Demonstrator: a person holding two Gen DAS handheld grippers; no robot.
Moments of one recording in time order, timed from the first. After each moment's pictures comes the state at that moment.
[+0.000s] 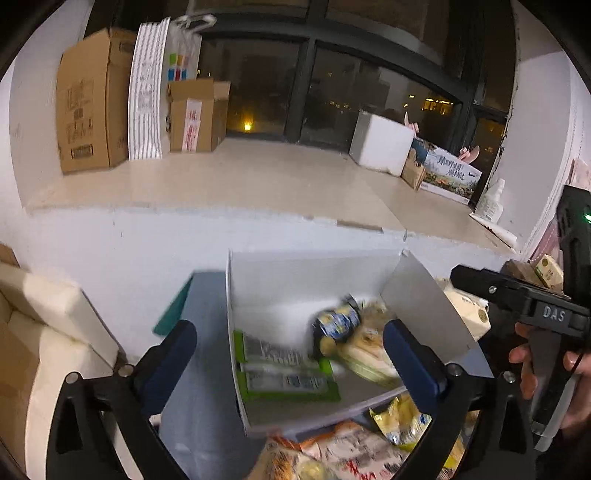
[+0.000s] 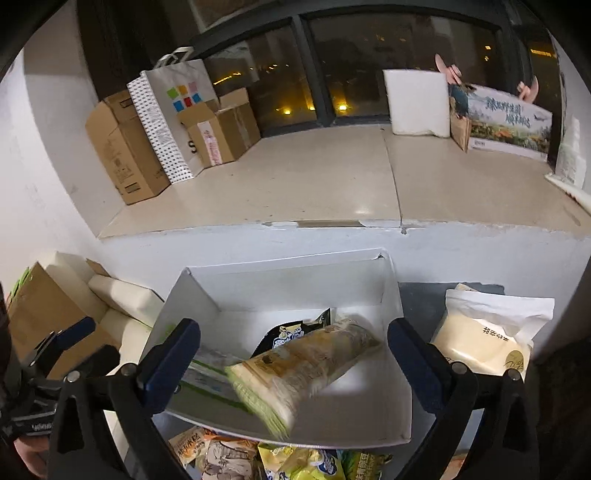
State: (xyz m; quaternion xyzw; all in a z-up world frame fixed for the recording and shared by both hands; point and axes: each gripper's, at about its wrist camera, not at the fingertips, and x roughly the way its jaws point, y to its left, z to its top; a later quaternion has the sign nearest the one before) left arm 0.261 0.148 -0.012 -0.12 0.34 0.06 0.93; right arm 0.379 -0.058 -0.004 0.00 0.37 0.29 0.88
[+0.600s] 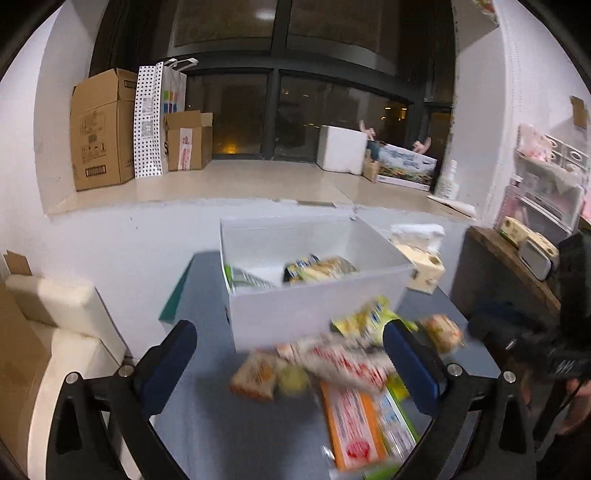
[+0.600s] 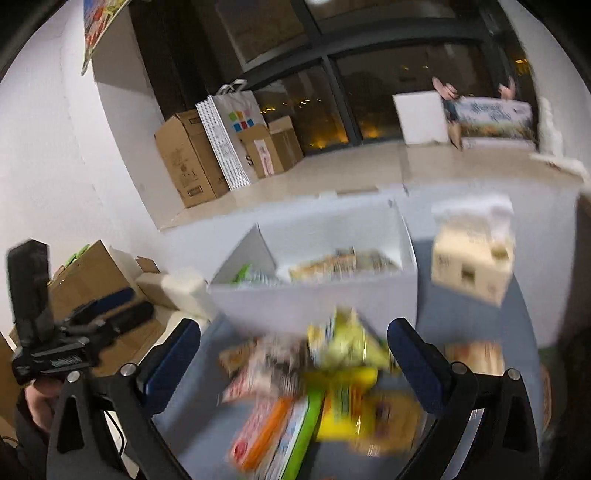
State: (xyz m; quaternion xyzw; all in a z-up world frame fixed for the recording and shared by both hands) left arm 0.094 0.081 -0.020 -0.07 0.28 0.03 0.96; right arm 0.194 -0.142 -0.045 0.05 0.32 0.35 0.88
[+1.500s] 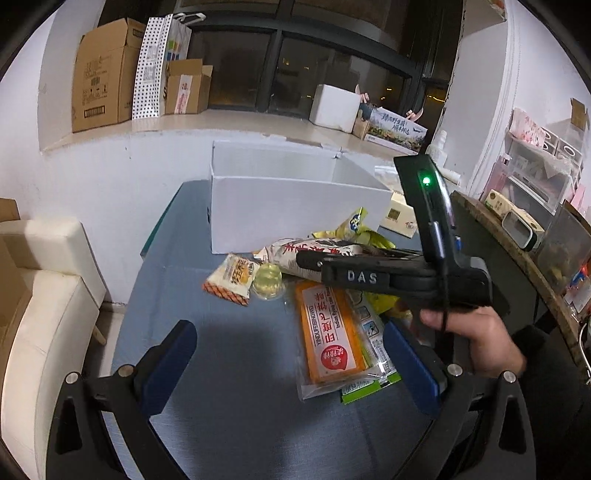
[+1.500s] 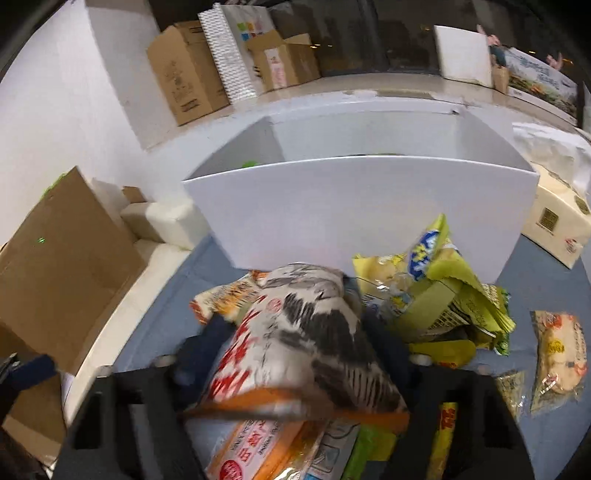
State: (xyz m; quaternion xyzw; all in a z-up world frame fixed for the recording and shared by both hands) left arm 0.047 0.065 -0.083 -0.12 0.34 0.01 0.93; right arm 0.231 -0.036 -0.130 -0.05 0.40 0.36 0.84
